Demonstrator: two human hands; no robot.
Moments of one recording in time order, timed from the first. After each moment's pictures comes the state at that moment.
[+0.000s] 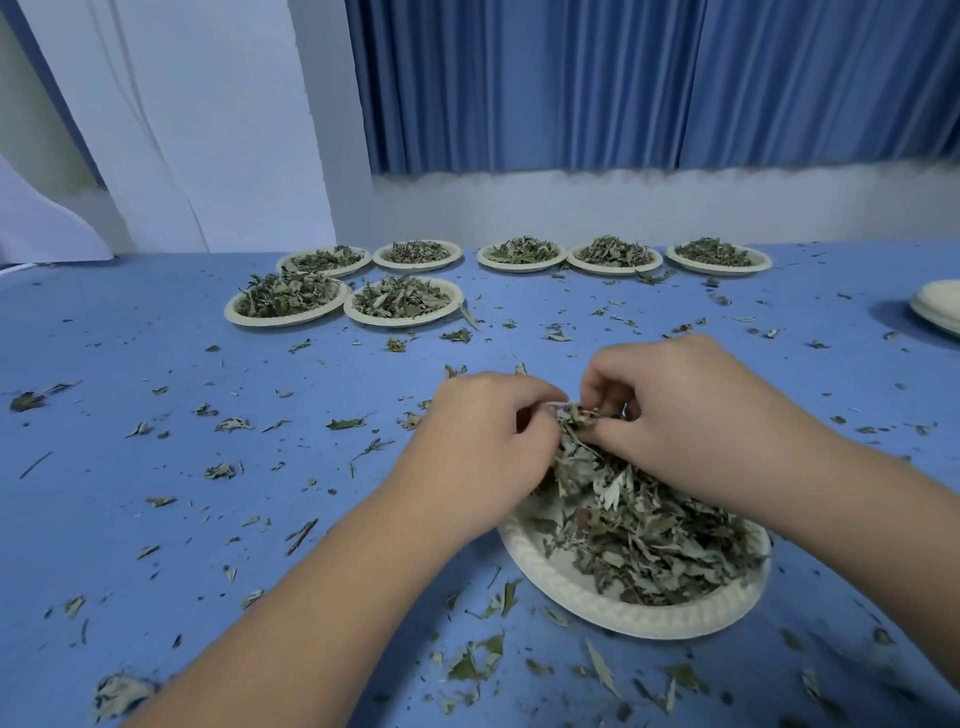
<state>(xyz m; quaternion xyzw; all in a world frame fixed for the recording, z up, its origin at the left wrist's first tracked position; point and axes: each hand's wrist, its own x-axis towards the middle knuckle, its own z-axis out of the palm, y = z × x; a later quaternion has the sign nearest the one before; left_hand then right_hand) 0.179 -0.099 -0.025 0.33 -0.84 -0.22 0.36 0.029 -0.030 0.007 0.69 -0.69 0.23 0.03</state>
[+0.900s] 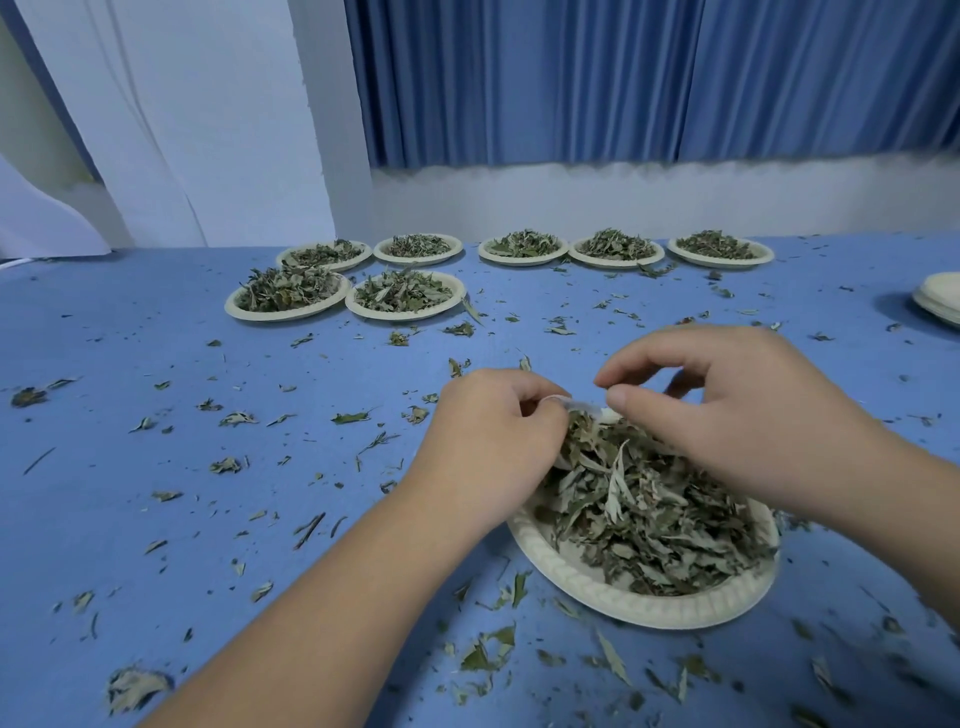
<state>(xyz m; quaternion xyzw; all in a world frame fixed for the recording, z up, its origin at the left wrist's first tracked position) 0.176 -0.093 -0.025 0.39 -0.77 -0.36 0.35 0.029 -0.009 0.013 0.65 -0.68 0.34 -0.04</state>
